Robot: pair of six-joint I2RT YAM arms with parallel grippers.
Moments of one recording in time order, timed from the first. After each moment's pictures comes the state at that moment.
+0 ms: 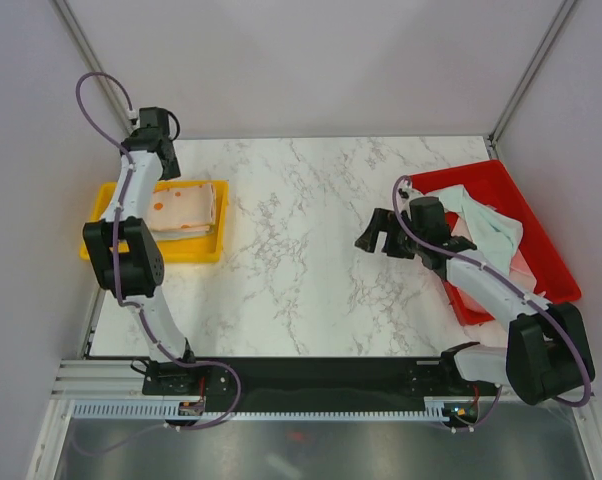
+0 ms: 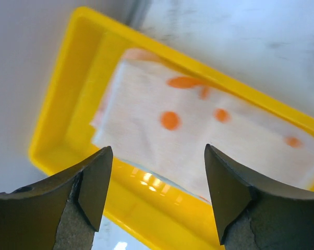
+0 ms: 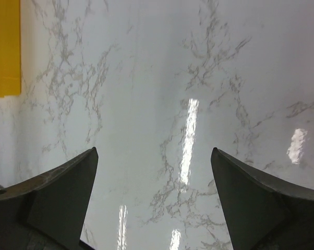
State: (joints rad) left arm 0.10 1.95 1.78 -0.76 -0.54 -0.12; right arm 0.31 1.27 0.72 -0.16 -0.28 0.51
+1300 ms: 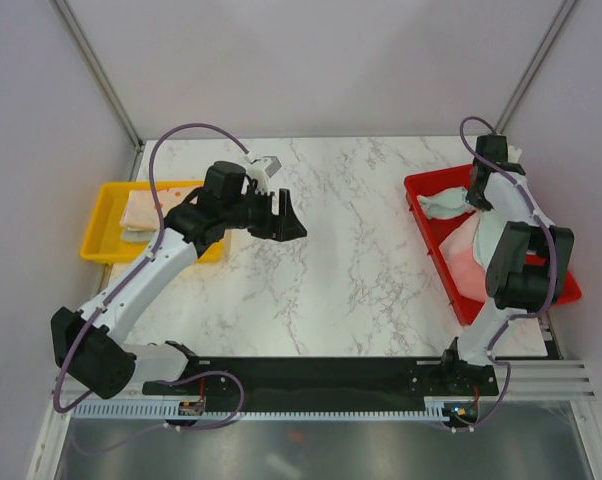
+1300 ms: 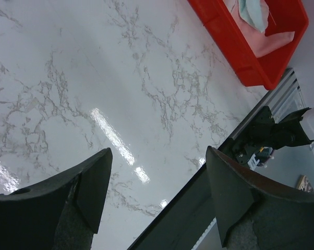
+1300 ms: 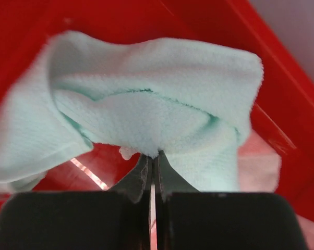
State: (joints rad) left arm -0.52 1.30 1.20 -0.53 0.43 -0.36; right arm -0.20 1.86 1.41 -0.59 0.40 0.30
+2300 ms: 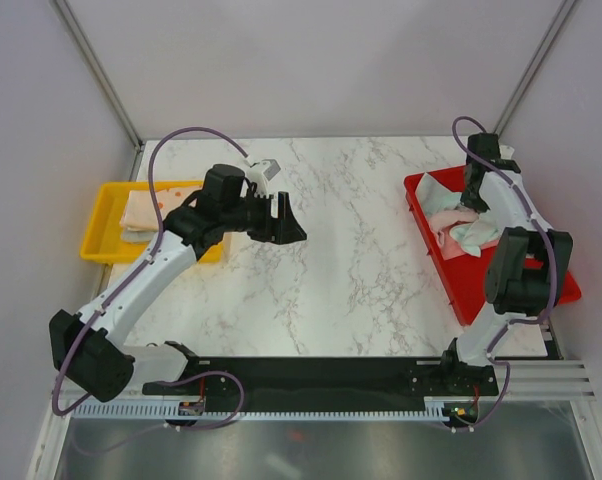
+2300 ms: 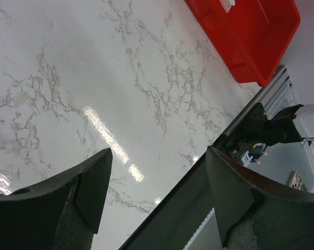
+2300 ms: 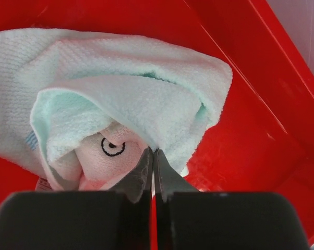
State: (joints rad) left arm -0.52 1.27 1.18 -0.53 0.46 -0.38; right arm -0.12 1.78 1.45 -0.73 0.45 0.29
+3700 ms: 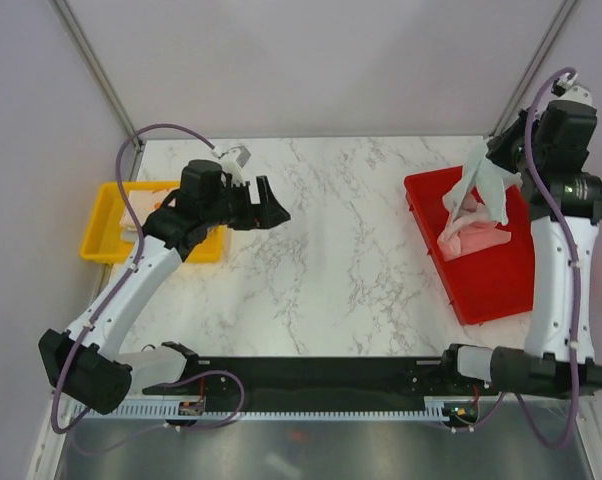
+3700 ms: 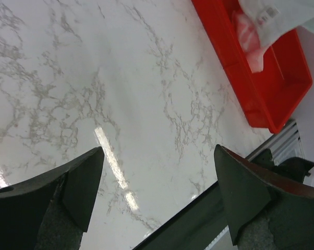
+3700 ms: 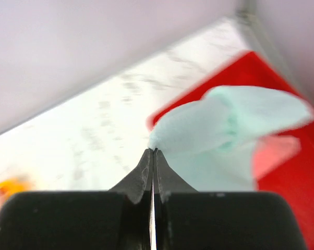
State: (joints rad) left arm -0.45 1.22 1.18 -0.53 0.33 -0.45; right arm -0.17 1.34 1.71 -0.81 0.05 0.38
